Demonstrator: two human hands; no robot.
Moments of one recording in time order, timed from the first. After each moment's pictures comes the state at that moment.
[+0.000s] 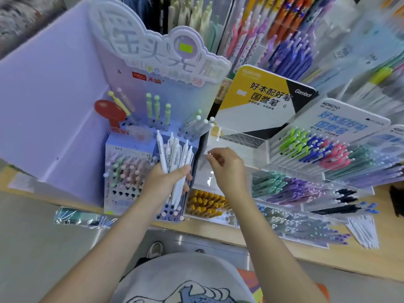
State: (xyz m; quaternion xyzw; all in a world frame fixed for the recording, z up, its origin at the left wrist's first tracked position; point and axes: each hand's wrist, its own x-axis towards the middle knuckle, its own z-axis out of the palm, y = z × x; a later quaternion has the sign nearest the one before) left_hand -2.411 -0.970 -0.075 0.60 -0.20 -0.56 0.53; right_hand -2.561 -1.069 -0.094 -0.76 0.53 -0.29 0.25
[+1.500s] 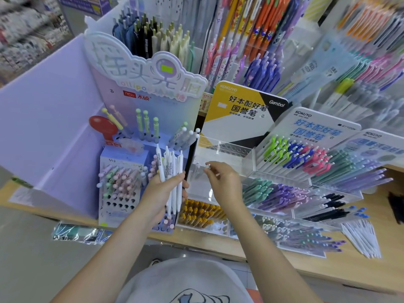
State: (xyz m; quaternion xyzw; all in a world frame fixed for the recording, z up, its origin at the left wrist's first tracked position) left_hand -2.437 -0.976 -0.074 0.57 -0.15 -0.59 0.56; right_hand -2.593 -1.066 -0.098 -0.78 0.50 -0.29 0.22
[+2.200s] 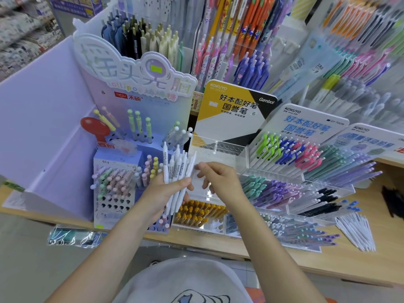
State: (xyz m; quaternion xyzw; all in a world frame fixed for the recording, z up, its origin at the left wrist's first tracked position) left_hand -2.443 -0.977 -0.074 0.53 -0.27 -0.61 0.52; right_hand -2.600 -1.053 -0.049 -0.64 0.52 -0.25 0.51
